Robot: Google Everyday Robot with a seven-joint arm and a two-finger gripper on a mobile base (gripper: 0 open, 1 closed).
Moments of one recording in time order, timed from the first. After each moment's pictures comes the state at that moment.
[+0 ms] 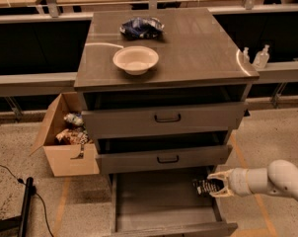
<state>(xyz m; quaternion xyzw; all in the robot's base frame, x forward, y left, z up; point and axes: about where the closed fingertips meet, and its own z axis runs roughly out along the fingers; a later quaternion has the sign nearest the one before) 0.525 -0.263 0.446 -0.72 0.57 0.09 0.39</state>
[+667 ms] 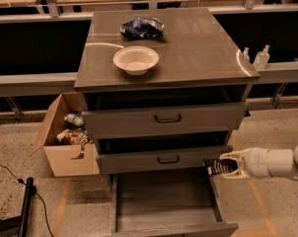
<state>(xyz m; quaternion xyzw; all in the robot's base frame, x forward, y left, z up) 0.537 -0.283 0.574 -0.71 0.56 0.04 0.42</state>
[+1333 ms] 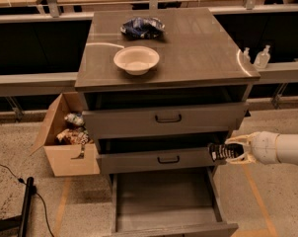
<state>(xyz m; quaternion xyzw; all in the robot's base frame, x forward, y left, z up) 0.560 -0.290 0.646 -0.70 0.55 -0.01 0.45</state>
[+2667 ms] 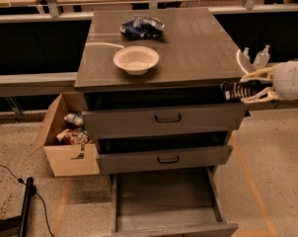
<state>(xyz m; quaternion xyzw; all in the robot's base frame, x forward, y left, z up) 0.626 -0.301 0.852 -0.71 0.50 -0.08 0.49</state>
